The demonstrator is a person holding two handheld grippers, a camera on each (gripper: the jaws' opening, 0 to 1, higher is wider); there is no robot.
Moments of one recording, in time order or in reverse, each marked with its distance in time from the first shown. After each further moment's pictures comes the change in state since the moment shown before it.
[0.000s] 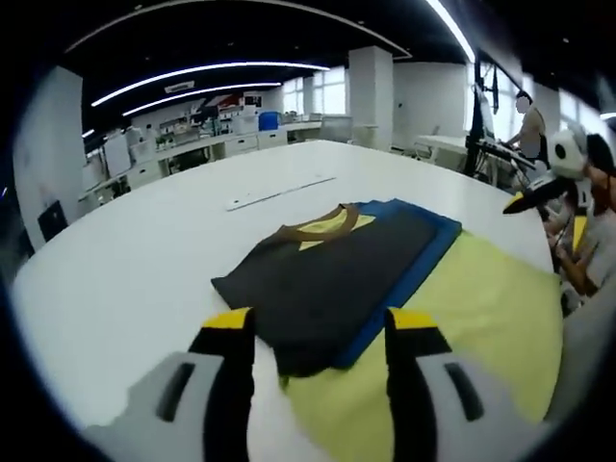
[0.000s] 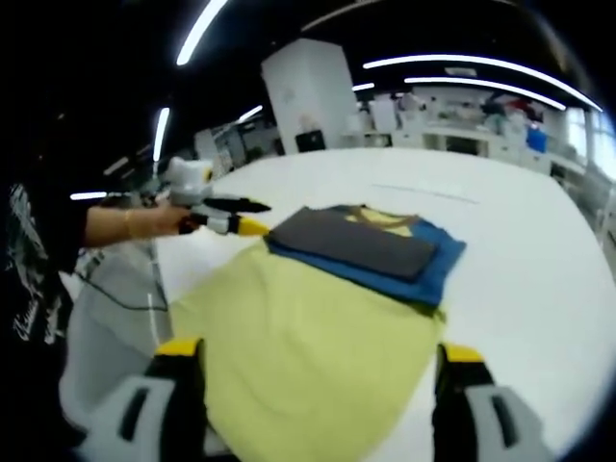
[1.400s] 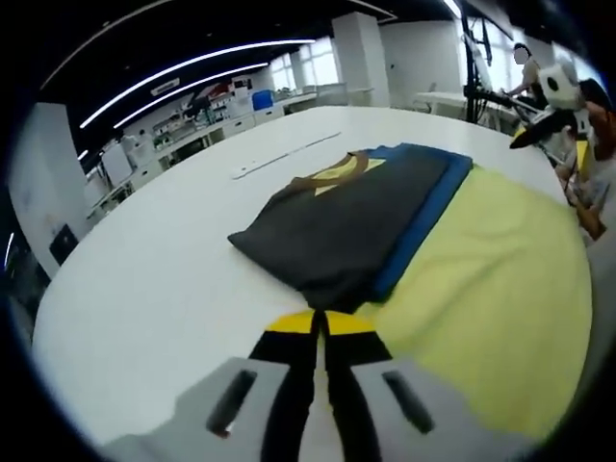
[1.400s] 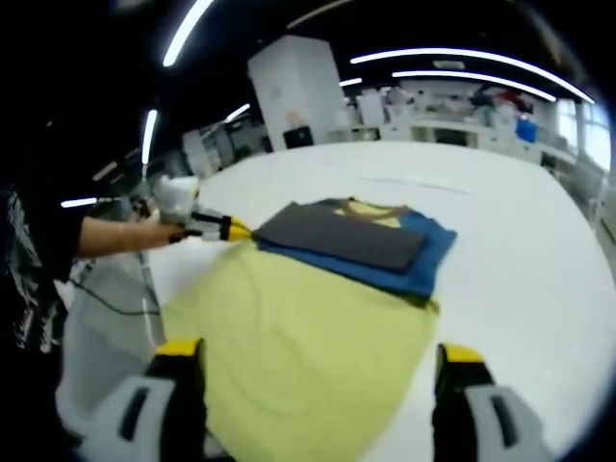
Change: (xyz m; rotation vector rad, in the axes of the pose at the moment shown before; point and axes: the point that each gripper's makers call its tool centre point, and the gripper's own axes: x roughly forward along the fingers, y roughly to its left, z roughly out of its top) left arm -0.002 0.015 -0.047 0.136 0.124 0.057; right arm 0.003 -0.009 -0.007 0.040 0.024 -0.036
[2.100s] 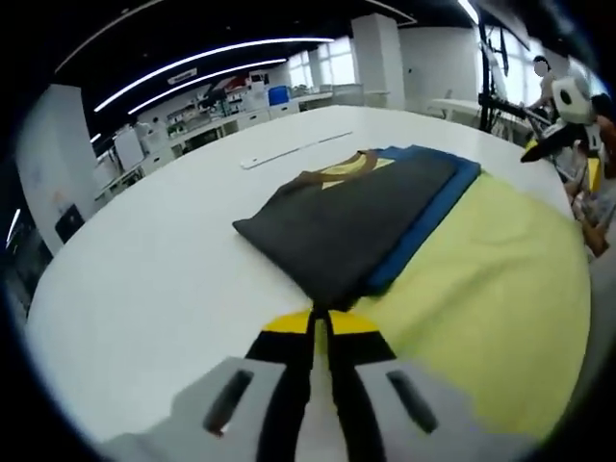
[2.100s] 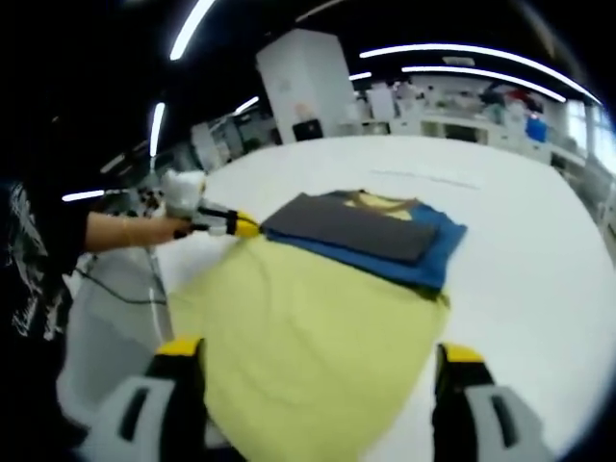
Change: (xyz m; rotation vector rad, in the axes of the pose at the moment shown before) left arm -0.008 0.000 -0.002 -0.093 -0.020 0.030; right arm 0.001 0.011 -0.009 -0.037 0.046 0.058
